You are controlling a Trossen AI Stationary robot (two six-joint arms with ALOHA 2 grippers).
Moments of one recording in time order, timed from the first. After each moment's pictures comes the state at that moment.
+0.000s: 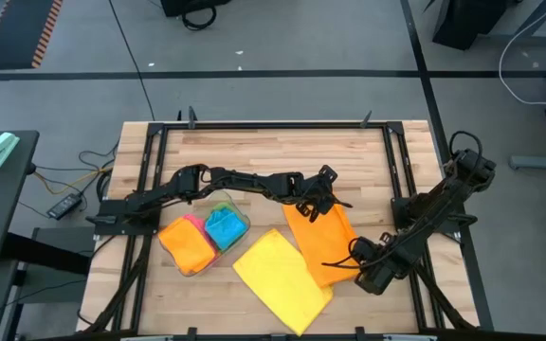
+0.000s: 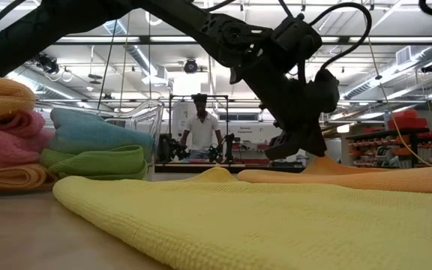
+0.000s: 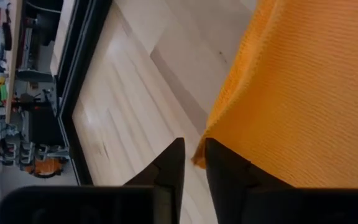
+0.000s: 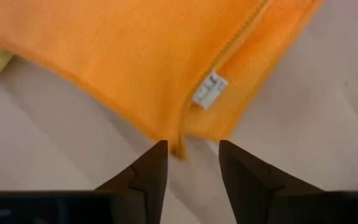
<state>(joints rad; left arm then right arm) 0.05 2.44 1.96 -0.23 -0.31 1.03 0.83 1.50 0.84 -0.85 0.08 1.51</state>
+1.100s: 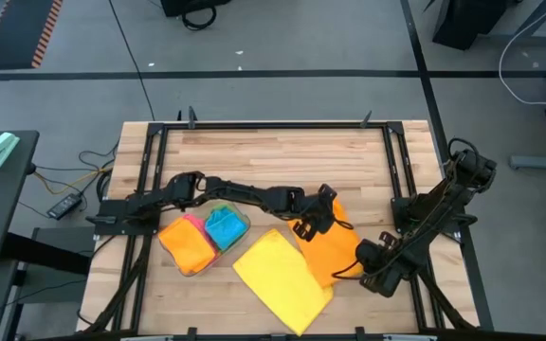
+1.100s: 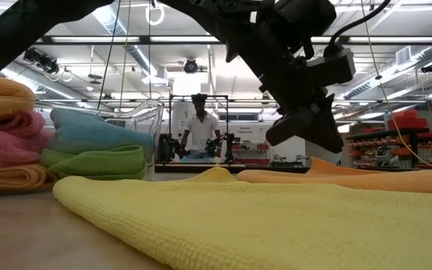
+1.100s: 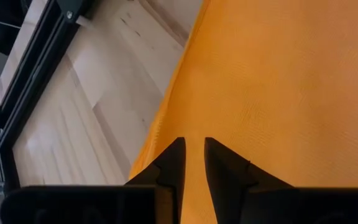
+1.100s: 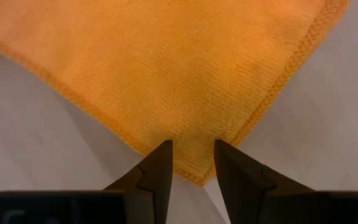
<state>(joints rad) -0.05 2.39 1.96 -0.36 -0.19 0.82 0.91 1.50 0.69 -0.69 0.21 1.49</state>
